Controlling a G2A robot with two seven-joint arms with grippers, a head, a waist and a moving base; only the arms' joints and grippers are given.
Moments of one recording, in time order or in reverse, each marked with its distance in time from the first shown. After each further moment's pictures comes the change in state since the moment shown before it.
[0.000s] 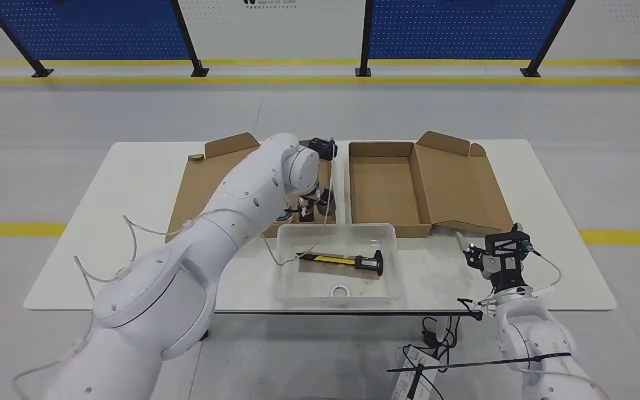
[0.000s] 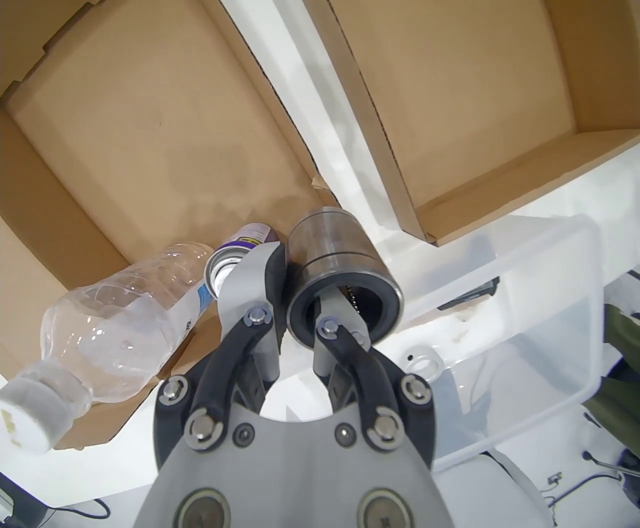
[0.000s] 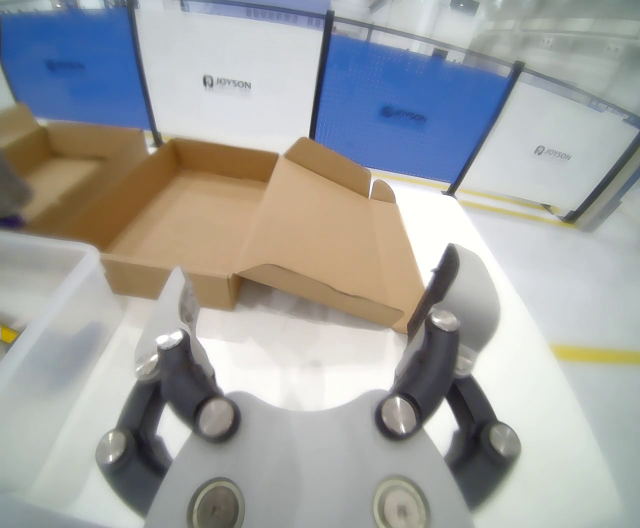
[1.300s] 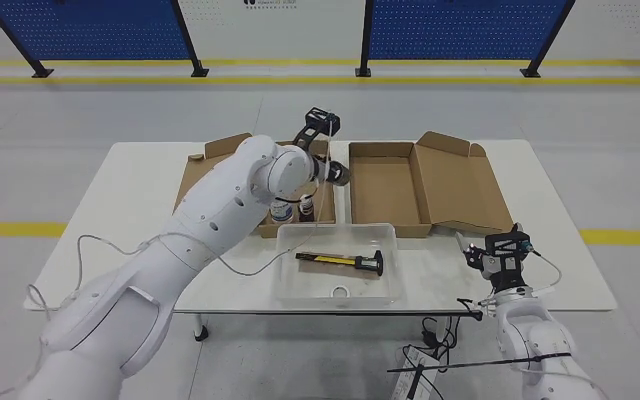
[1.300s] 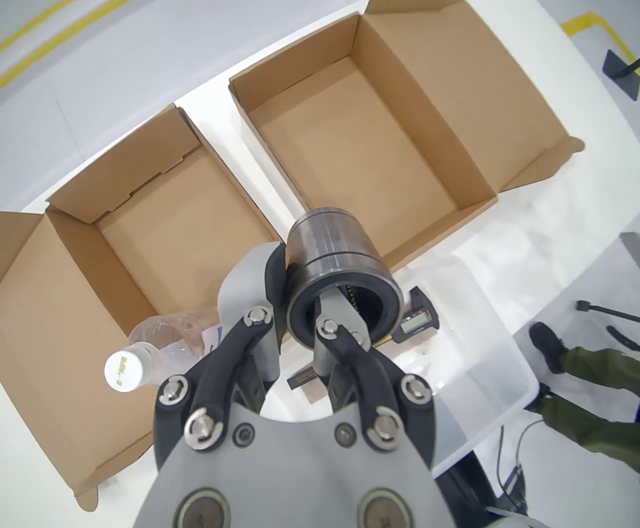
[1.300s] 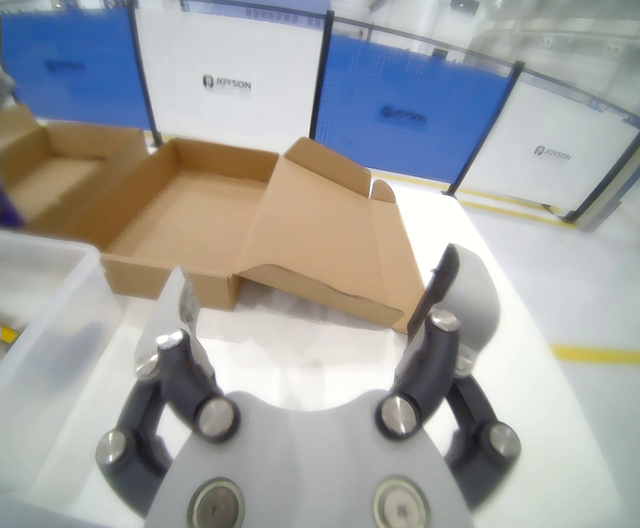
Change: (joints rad) left arm 0.116 0.228 -0.127 -0.530 0.071 0.119 0.144; right arm 0.000 0.000 0.000 0.000 0.000 0.000 0.000
